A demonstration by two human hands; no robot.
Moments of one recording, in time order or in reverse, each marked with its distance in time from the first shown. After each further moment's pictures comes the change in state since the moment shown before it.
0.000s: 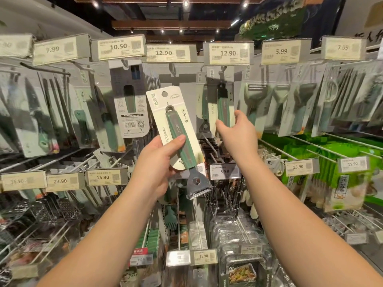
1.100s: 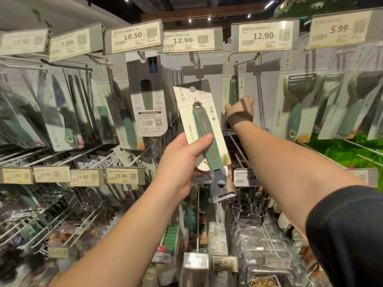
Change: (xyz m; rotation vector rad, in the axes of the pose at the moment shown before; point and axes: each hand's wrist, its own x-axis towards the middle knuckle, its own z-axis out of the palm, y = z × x) left_hand 0.026 -0.011 0.008 0.034 0.076 0.004; right_hand 0.133 0.012 0.123 -0.081 -0.068 0.176
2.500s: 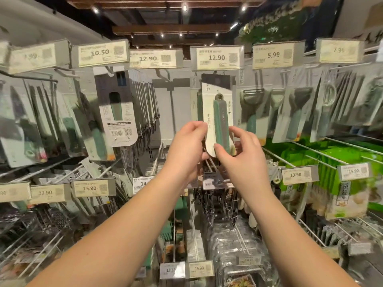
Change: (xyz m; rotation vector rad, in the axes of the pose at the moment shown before) left_hand 0.025 0.002 0.068 0.067 -0.097 0.058; right_hand -0.194 0.041 -0.152 0.240 0.014 -0.303
